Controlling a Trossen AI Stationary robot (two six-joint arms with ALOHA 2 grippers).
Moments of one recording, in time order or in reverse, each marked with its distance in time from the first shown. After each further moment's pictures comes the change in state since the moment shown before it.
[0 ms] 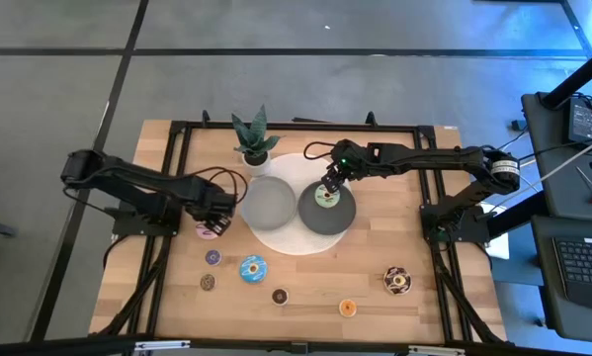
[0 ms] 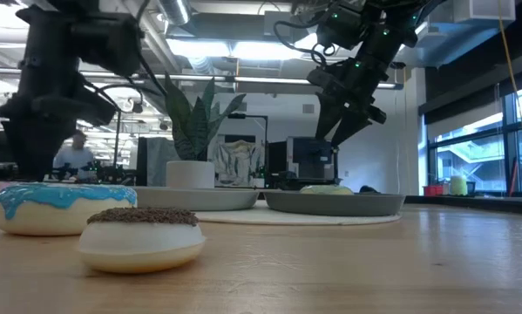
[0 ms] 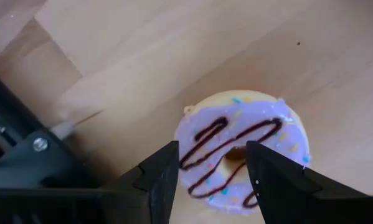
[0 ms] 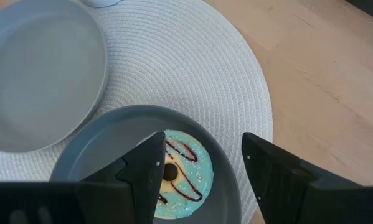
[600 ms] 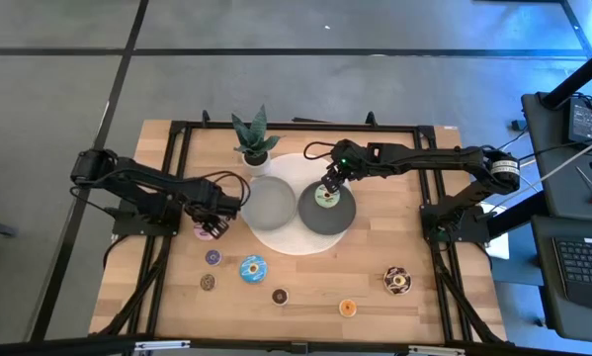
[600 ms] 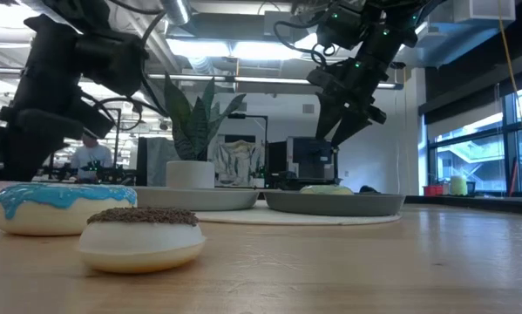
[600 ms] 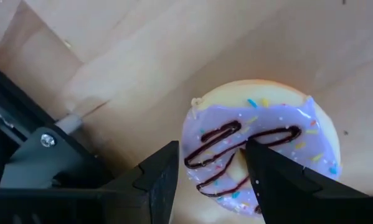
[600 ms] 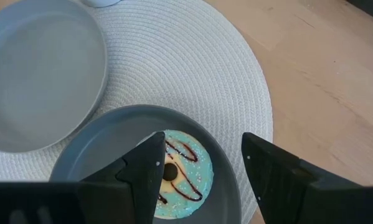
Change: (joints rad) left arm 0.002 0.090 0.000 -0.042 0.040 0.086; right arm 0.000 0.000 0.000 0.000 0.000 0.000
